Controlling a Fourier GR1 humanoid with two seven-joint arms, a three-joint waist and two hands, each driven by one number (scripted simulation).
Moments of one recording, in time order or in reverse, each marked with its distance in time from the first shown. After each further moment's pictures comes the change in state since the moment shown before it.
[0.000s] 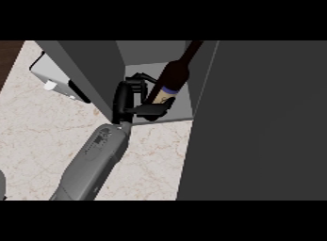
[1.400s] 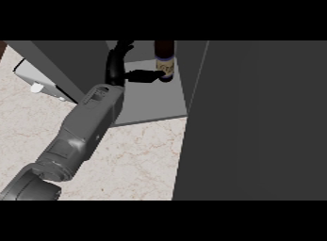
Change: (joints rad) left arm -0.467 0.058 0.203 0.676 0.002 0.013 -0.204; right arm 0.100 -0.032 0.013 -0.001 -0.022 0.069 -0.135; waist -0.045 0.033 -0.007
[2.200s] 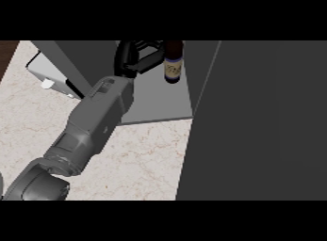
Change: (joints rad) left arm -0.074 -0.041 0.115 -0.004 0.104 -0.299 -0.142; right arm 0.026 -0.016 -0.028 -0.006 -0.006 0.004 -0.003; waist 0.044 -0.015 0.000
